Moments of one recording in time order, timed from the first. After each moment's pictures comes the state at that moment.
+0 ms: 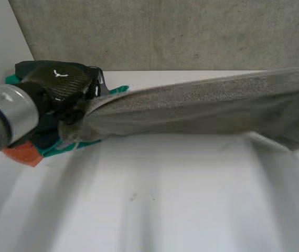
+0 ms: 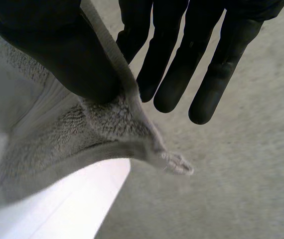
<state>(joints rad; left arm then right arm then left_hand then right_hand) 4.31 -1.67 -1.30 2.70 -1.43 3.62 1.62 -1.65 1.37 0.34 1.43 2.27 1.14 1.20 1.19 1.20 1.00 1.12 1.17 1.19 1.20 1.02</state>
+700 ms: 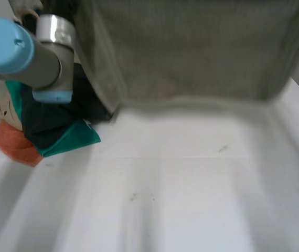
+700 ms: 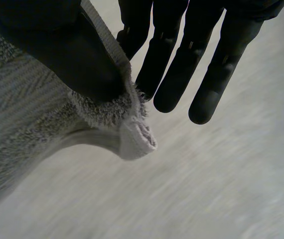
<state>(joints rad) 4.30 -2.26 -0.76 3.82 -1.58 3.99 1.73 -1.17 0.95 -0.38 1.67 2.52 1.14 1.20 1.19 1.20 1.03 1.12 1.17 1.19 1.20 1.03</state>
